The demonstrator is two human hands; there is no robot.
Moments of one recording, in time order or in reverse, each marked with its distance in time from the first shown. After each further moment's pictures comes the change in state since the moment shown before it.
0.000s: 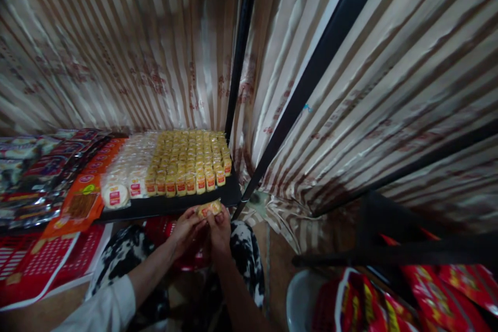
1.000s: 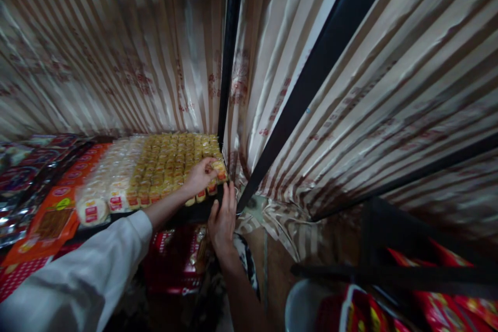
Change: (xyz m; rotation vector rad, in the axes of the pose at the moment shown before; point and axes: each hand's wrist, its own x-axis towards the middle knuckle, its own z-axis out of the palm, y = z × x) left_hand 0.098 0.082 0.127 1.172 -0.129 0.717; right_hand 0.060 -0.057 -0.010 -0.964 0.132 -0.766
